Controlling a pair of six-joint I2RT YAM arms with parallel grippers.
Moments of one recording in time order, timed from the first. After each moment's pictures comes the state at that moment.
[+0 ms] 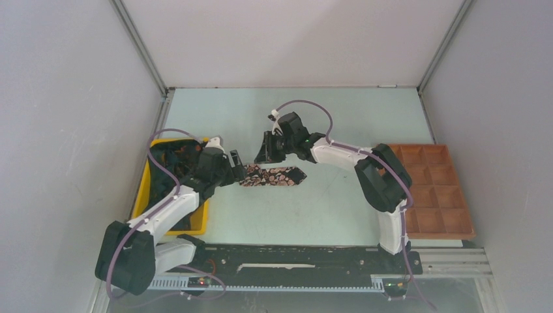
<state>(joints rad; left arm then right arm) -0.34 1.13 0.55 -0.15 -0.07 -0.54 0.73 2.00 1.40 -0.05 -0.46 0.73</state>
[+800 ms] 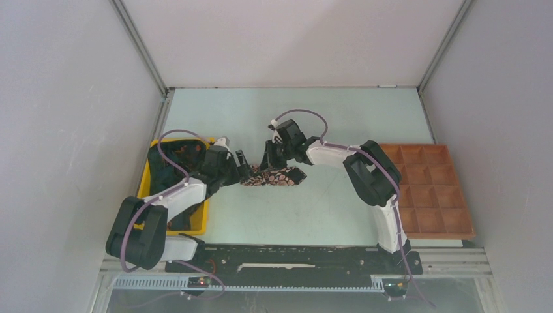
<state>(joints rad) -0.32 1.31 0.55 -0.01 0.04 -0.58 0.73 2.10 1.41 -0.07 -0.49 0.72</state>
